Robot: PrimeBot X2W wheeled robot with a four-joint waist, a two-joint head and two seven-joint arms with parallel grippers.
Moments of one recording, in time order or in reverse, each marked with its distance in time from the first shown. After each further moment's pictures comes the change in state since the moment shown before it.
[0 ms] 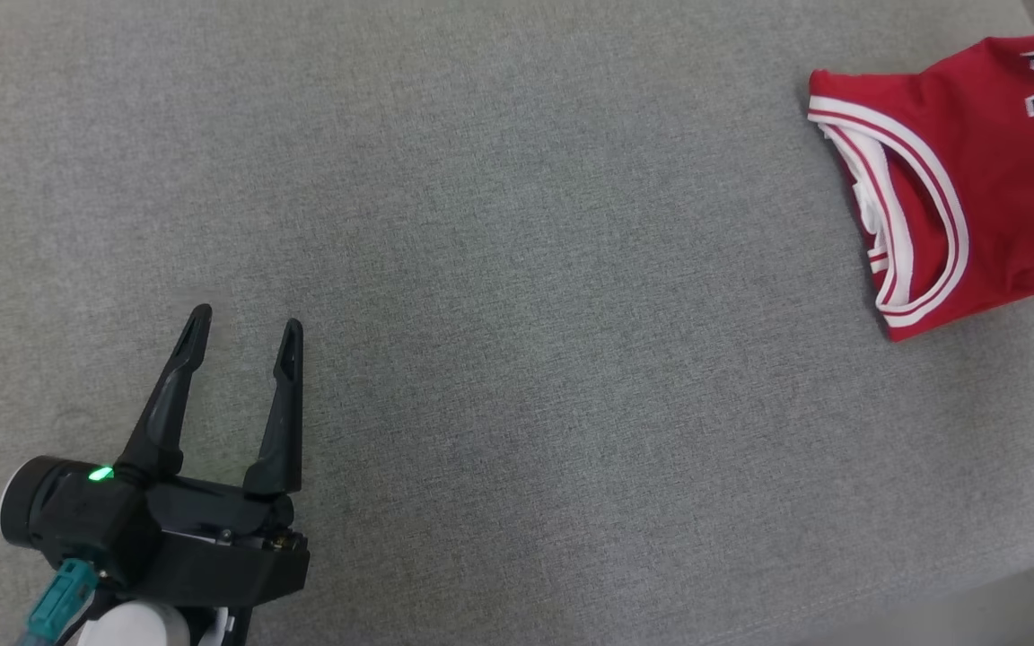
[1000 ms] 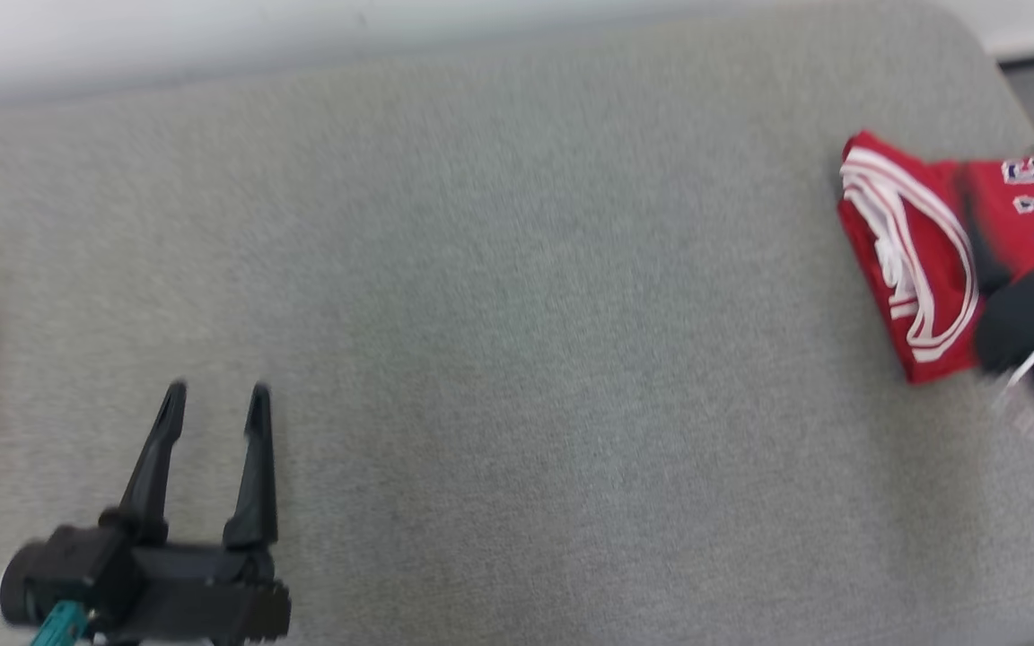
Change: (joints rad) left arm 0.088 -0.048 0.080 0.073 -0.016 0.008 0.000; right arm 0.209 0.147 -0.032 -0.117 0.027 0.000 -0.366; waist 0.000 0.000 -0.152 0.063
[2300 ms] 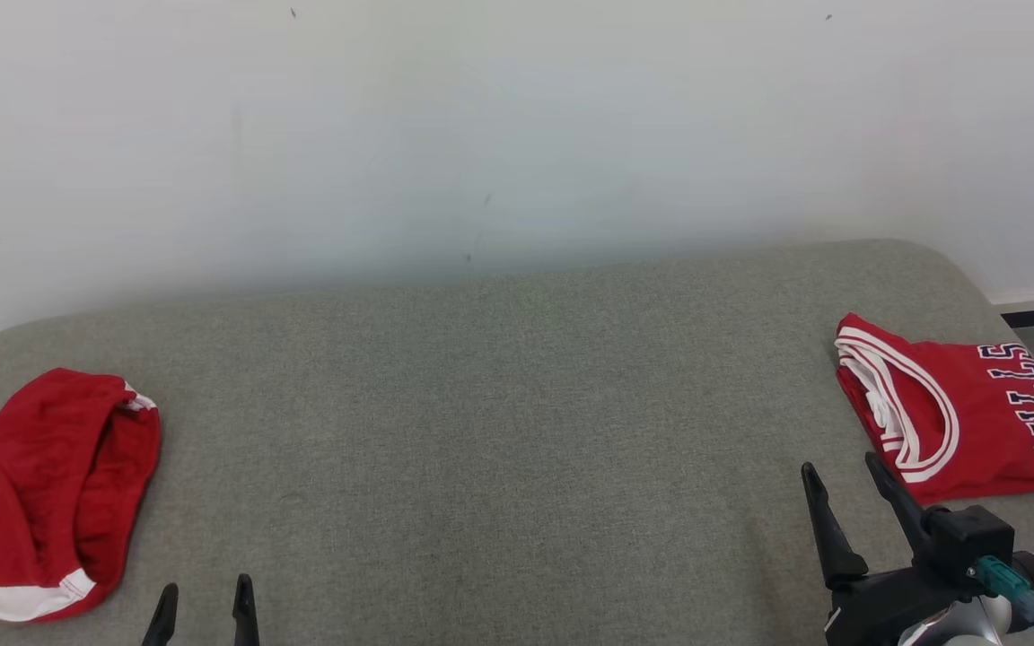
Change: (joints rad) left arm 0.244 -0.026 0.051 0.130 0.020 0.074 0.000; right arm 0.536 0.269 -0.088 -0.155 0.056 0.000 -0.153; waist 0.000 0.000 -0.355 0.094
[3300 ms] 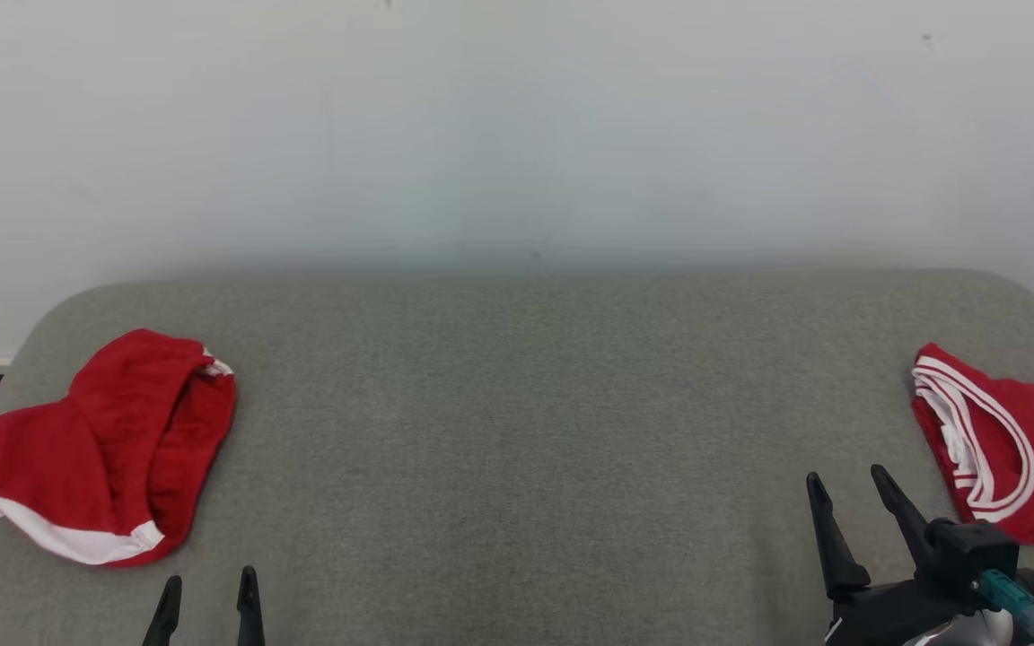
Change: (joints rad) left arm 0.000 -0.001 -0.021 -0.023 -0.003 0.017 0.000; right arm 0.026 0.019 -0.034 -0.010 -0.009 0.000 -0.001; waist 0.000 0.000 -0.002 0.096
